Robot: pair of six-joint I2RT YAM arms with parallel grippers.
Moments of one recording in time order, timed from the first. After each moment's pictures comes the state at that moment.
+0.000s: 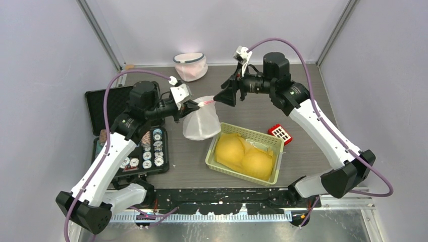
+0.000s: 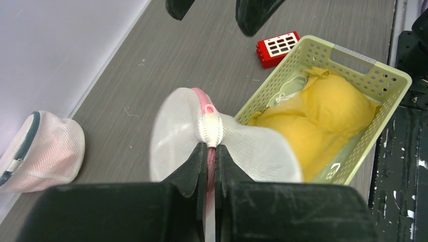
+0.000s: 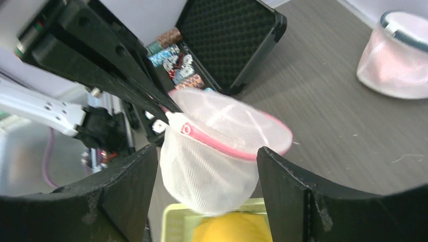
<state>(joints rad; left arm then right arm) -0.43 1.05 1.16 -0.41 0.69 0.40 0.55 1.40 1.50 -0.35 -0.71 0.00</state>
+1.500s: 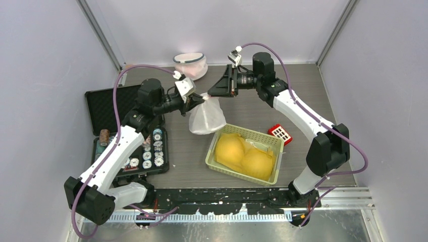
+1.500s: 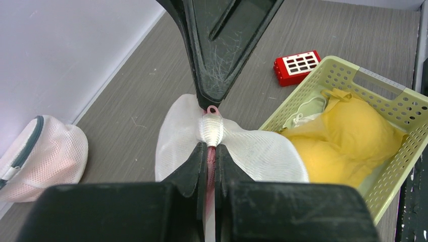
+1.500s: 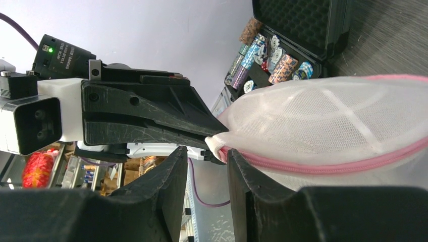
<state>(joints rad) -0.43 1.14 1.09 -0.15 0.65 0.31 0.46 1.63 1.45 -0.04 -0.98 0.89</state>
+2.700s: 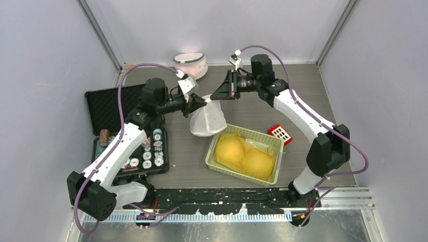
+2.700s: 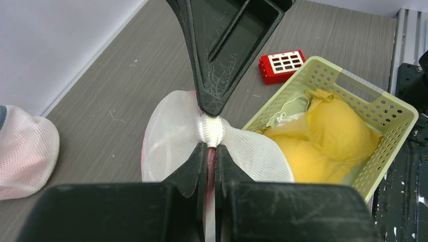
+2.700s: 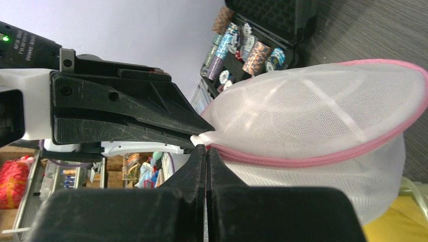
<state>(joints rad) -0.44 1.18 1.09 -0.16 0.68 0.24 0.46 1.63 1.46 -0.19 -0.94 0.76</state>
